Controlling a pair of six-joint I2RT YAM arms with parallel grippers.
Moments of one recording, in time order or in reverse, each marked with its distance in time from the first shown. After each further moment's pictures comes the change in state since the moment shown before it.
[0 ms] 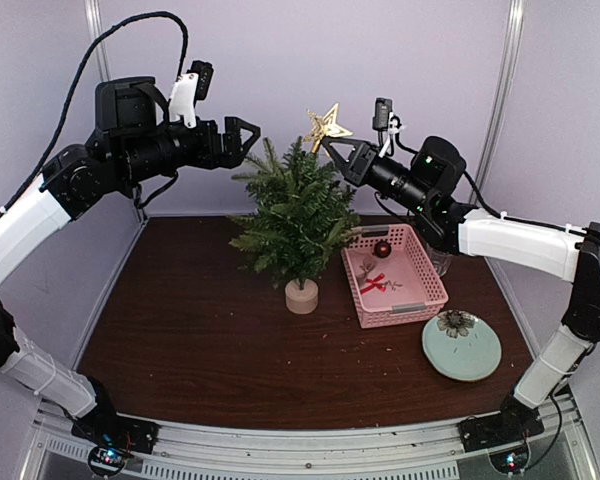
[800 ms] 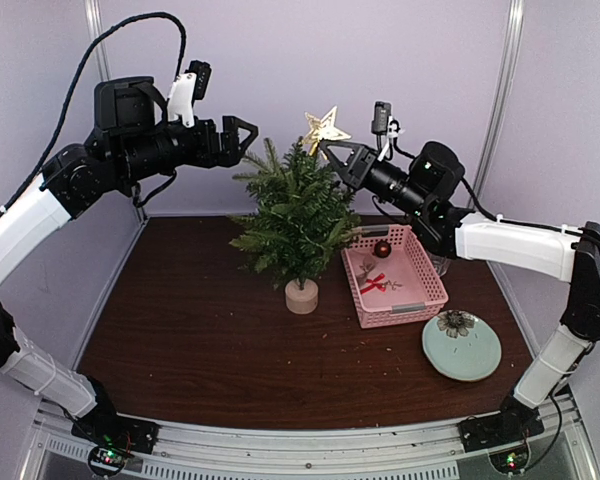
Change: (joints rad) left arm 0.020 0.000 -0.001 0.001 0.016 0.000; right arm 0.012 0.010 -0.024 0.064 -0.015 0.042
